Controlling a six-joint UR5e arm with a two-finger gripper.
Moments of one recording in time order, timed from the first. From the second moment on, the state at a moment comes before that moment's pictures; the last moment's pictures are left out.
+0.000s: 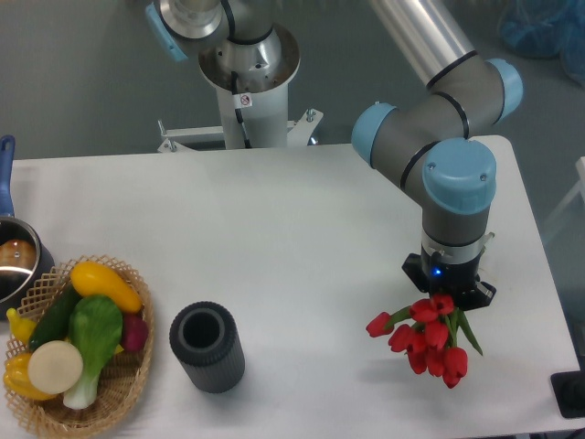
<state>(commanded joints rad) 2.60 -2.10 -1.37 -1.02 1.61 1.20</state>
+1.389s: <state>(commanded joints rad) 2.60 -2.10 -1.43 -1.08 1.60 1.19</state>
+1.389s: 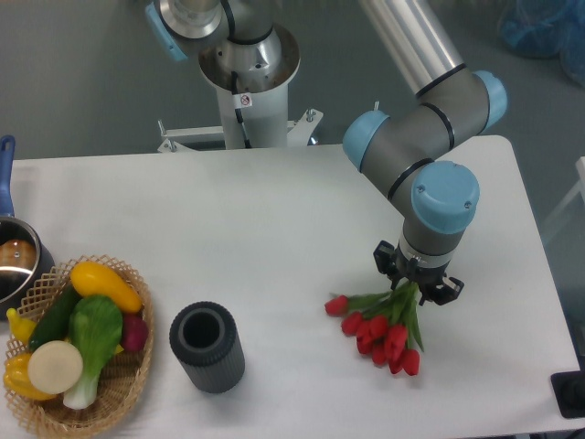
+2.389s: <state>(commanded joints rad) 2.75 -2.02 -1.43 -1.10 1.55 1.45</state>
